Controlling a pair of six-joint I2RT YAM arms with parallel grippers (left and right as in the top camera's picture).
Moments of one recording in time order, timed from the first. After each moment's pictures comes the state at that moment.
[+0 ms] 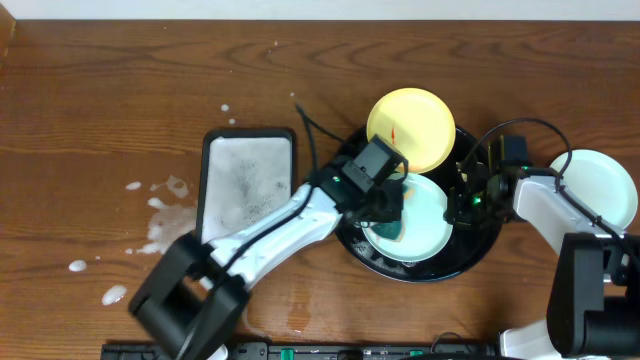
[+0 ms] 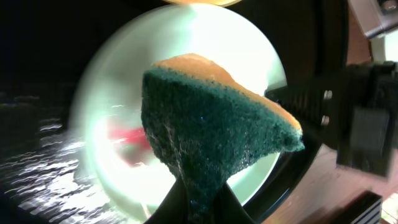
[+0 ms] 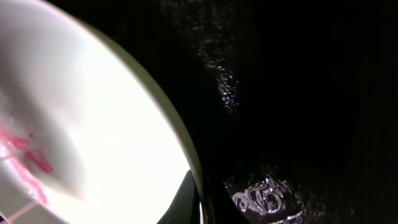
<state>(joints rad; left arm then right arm) -0.80 1.77 1.18 -0.45 0.27 -0.75 -0.01 1.69 0.83 -0.62 -0.35 0.09</state>
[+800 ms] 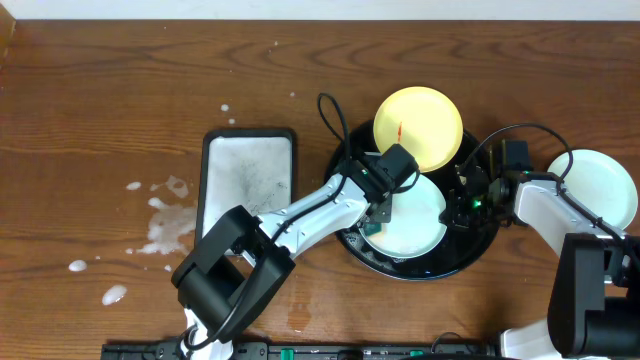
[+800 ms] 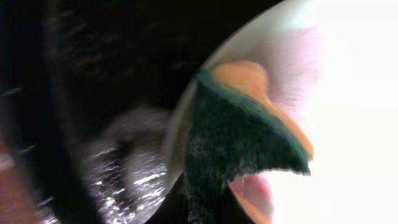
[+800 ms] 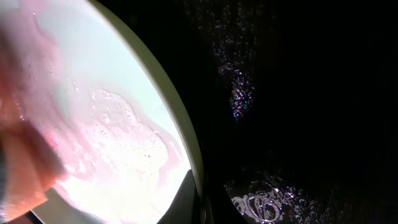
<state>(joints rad) -0.82 1.96 1.30 -0.67 -0.07 -0.72 -0.03 1.68 0.81 -0.63 -0.42 0.09</state>
